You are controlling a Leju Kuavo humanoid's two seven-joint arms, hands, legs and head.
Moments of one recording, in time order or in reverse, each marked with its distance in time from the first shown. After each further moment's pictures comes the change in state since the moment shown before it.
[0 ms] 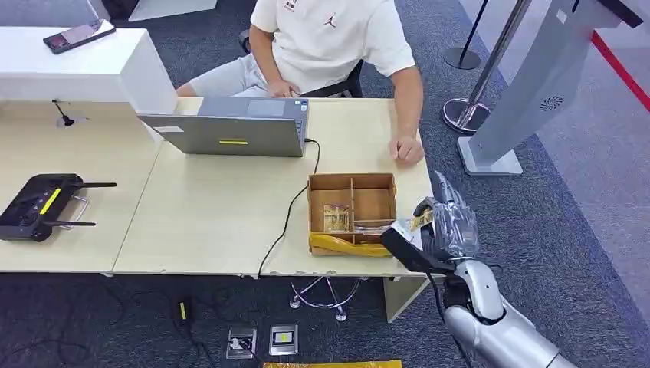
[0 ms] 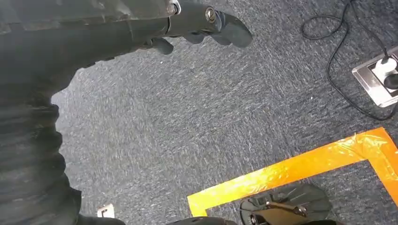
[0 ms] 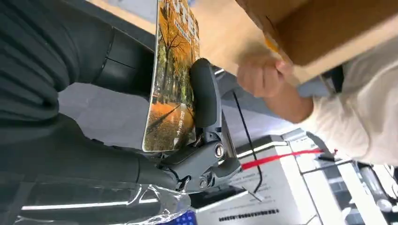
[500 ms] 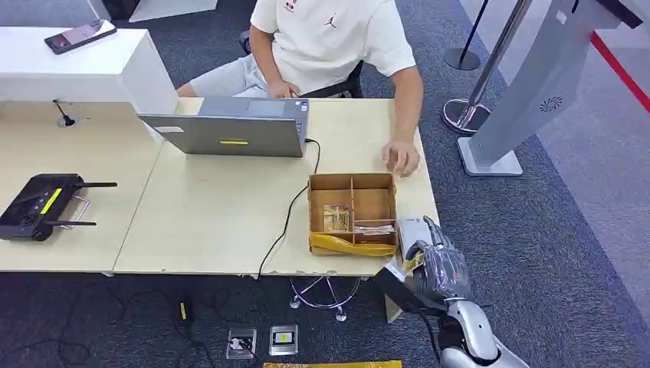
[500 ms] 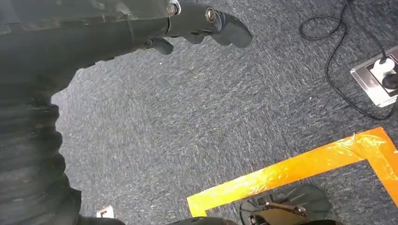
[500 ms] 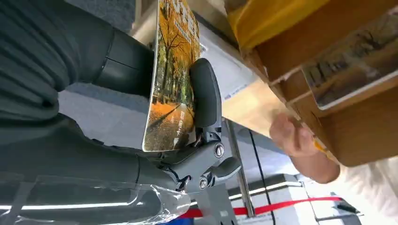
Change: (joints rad) left arm 0.000 0.000 -0.003 0.000 -0.011 -0.005 0.000; right arm 0.148 0.010 0.002 -0.004 -0.013 0.004 -0.001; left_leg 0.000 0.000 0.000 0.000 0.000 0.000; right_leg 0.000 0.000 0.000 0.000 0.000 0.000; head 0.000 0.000
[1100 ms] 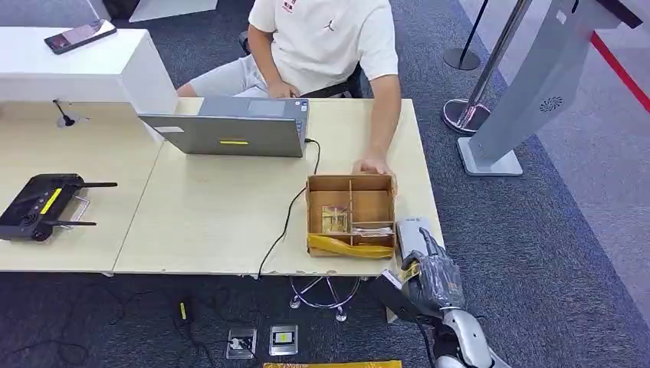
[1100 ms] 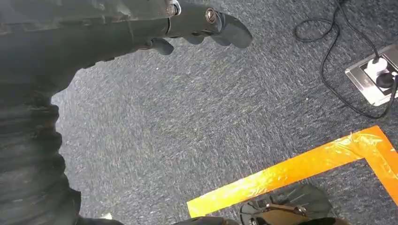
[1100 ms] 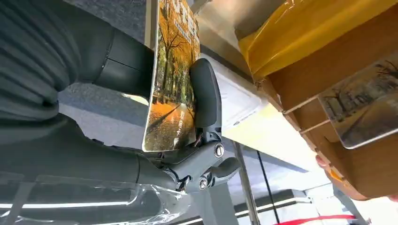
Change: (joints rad) left arm -0.003 0.003 -0.018 0.000 -0.017 0.000 0.000; right arm 0.027 0.032 -0.002 0.041 -0.039 -0.018 -0.022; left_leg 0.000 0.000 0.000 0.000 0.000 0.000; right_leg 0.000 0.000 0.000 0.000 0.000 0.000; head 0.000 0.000
